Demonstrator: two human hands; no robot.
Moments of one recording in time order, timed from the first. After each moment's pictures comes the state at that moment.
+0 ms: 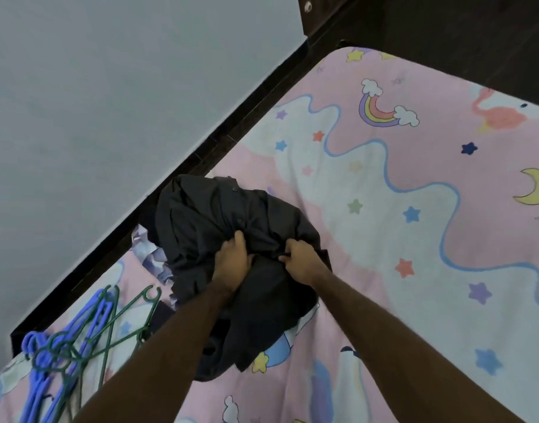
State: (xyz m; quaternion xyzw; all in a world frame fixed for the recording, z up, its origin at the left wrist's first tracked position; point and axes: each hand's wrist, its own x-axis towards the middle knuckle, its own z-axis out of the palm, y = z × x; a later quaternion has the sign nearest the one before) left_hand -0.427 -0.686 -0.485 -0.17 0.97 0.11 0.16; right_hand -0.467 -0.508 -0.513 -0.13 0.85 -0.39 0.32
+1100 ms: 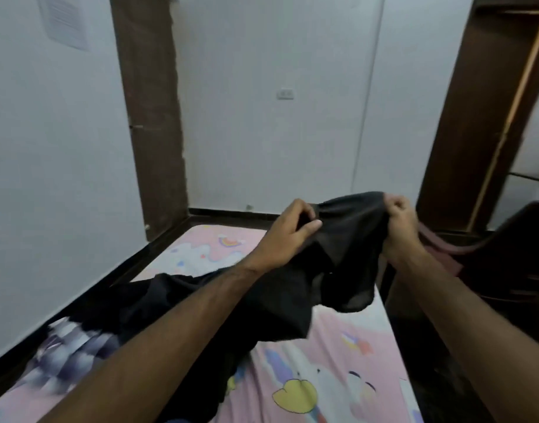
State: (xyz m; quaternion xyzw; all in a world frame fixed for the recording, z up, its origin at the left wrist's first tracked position) left_hand -0.183 -0.602 -0.211 0.51 0.66 0.55 -0.03; right_hand -0.088 -0.389 -0.201 0.12 0.54 -0.70 -0.45
